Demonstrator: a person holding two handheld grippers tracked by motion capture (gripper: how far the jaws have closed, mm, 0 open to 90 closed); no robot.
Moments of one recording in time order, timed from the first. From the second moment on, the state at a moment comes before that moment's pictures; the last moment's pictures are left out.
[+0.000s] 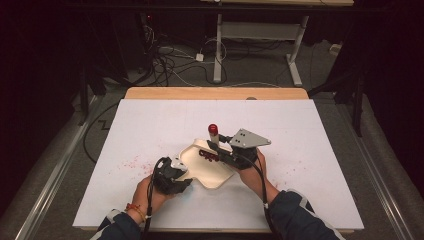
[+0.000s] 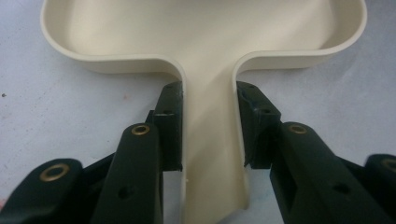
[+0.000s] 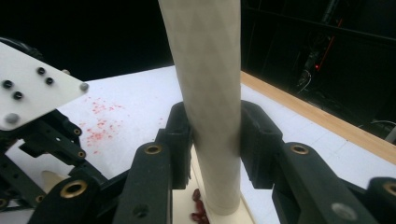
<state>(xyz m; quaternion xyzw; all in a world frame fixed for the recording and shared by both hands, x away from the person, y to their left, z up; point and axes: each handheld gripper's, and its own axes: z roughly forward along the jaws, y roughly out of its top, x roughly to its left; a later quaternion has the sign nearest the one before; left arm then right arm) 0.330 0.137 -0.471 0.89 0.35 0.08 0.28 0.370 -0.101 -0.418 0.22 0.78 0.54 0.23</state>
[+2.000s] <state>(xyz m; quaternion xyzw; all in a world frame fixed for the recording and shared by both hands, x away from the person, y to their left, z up) 0.312 0.150 -0.478 0.90 0.33 0.09 0.27 0.344 -0.188 -0.396 0.27 0.75 0.53 0.30</state>
